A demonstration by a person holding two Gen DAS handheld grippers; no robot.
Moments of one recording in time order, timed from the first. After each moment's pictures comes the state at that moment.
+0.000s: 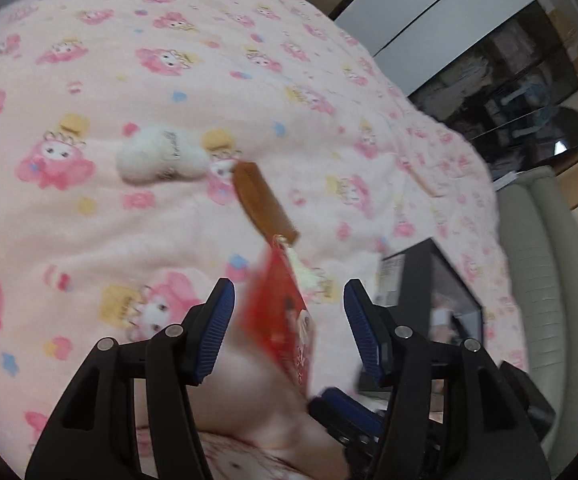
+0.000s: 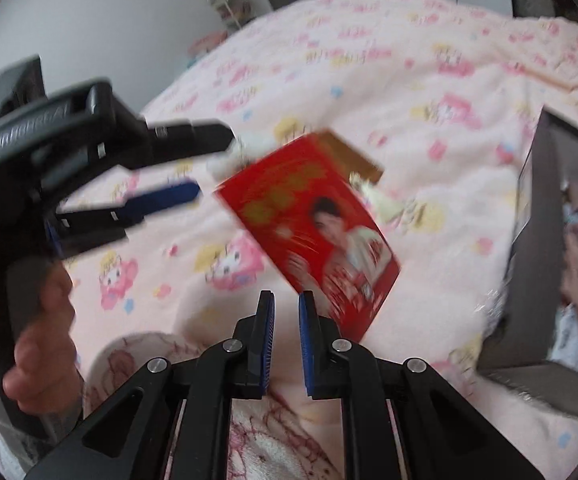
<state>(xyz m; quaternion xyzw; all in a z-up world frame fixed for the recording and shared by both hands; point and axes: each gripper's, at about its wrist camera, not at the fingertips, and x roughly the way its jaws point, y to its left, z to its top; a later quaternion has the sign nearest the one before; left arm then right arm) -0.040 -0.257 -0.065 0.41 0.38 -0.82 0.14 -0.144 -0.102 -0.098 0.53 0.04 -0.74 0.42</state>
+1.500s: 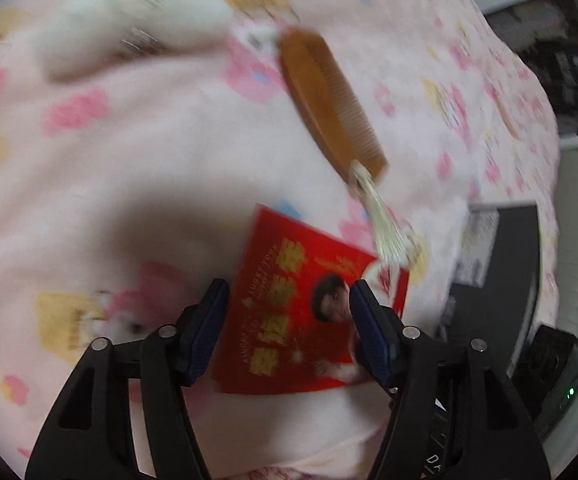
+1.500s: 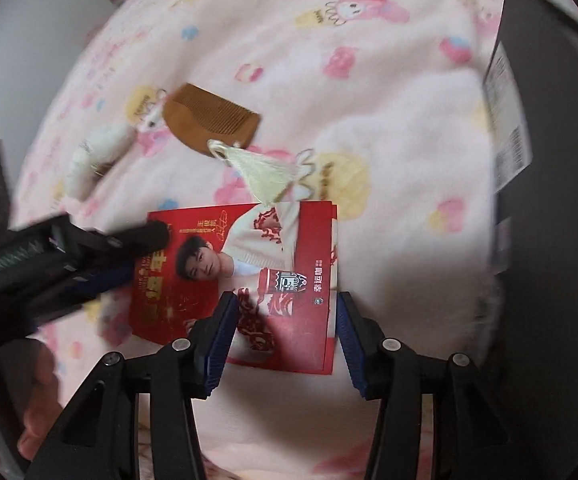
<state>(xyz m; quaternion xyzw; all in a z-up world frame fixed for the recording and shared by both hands) -0.112 -0.276 -0.183 0.59 0.41 -0.68 0.10 -0.234 -0.106 -0.176 0.64 -0.01 -0.71 0.29</state>
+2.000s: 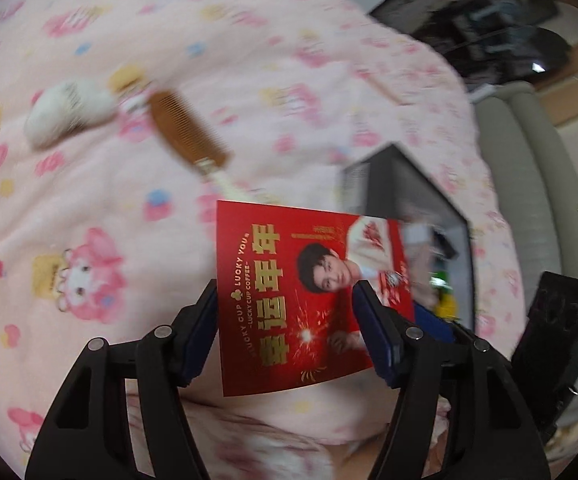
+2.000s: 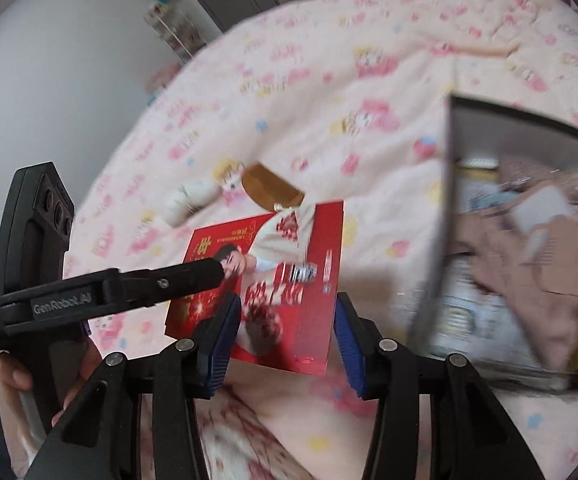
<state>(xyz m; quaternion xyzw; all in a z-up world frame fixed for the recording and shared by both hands) -0.081 -0.190 -0.056 0.50 0.34 -0.79 0.00 -0.194 -0.012 -0.048 0.52 -0.04 -0.77 0.35</state>
